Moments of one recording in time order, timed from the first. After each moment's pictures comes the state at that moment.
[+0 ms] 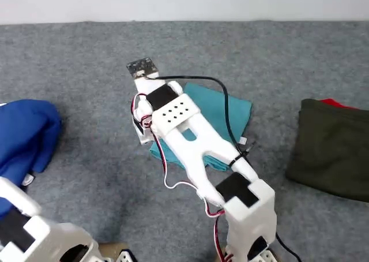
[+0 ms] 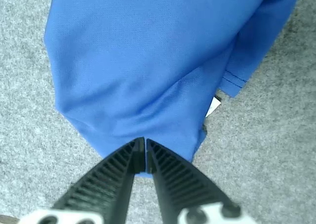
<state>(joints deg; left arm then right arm) -57.8 2.2 -11.3 95.2 -38.7 -40.8 20.9 -17.4 82.6 -13.3</state>
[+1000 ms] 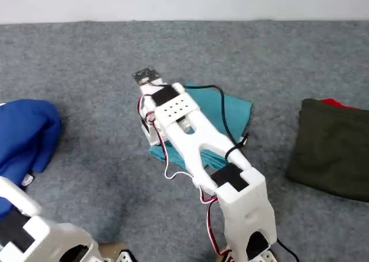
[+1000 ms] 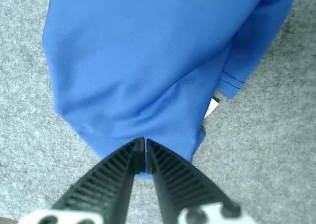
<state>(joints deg) -57.3 2.2 -11.3 95.2 -38.7 -37.9 29.5 -17.4 80.4 -7.5</state>
